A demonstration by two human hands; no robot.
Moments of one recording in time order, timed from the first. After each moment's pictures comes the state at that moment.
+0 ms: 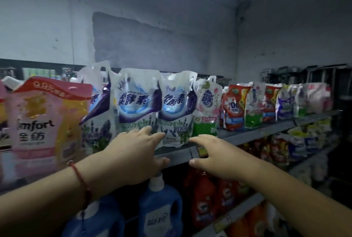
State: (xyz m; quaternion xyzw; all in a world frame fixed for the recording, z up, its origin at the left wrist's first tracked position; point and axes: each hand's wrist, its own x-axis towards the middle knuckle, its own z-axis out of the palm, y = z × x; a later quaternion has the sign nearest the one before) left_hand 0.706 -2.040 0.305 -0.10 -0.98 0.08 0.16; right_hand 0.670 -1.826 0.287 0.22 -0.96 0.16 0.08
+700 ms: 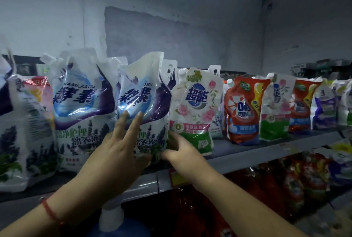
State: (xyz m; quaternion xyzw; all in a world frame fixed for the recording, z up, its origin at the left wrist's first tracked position) left_hand 0.529 -1.965 0.256 0.01 -0.95 -0.09 0.31; right_hand 0.454 -1.801 0.248 0.27 -0.78 0.56 -0.02
